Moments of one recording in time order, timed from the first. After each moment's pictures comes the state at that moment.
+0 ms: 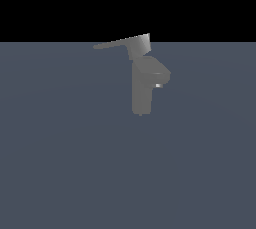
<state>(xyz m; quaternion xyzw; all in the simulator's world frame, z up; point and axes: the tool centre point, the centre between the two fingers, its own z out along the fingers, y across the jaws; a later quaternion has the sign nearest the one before) -0.241 0.015 0.516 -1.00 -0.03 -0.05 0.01</state>
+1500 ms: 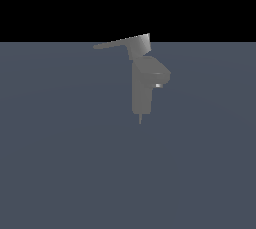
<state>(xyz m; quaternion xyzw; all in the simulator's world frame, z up) -0.186 0.077 0.464 -0.99 0.15 -0.02 -0.01</state>
